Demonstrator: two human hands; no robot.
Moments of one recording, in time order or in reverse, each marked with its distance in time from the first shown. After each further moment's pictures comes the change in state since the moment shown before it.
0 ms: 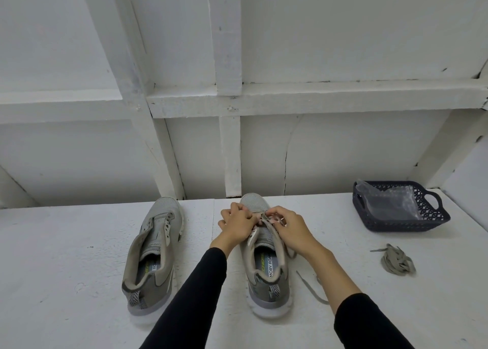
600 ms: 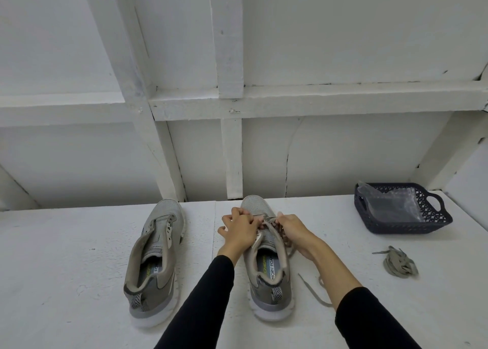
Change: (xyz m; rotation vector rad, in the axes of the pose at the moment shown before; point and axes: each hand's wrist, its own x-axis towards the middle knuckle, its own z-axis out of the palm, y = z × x) left_hand 0.001 -0.004 0.015 -0.049 0.085 -0.050; right_hand 0.015 -0.003 0.006 0.272 -0.092 0.382
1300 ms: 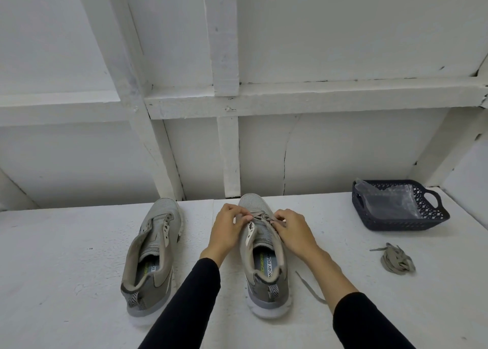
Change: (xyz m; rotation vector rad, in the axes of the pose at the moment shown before) left_hand -0.002 -0.024 -0.020 -0.268 0.094 0.272; right_hand -0.009 0.015 -0.004 -0.425 0.218 -0.388
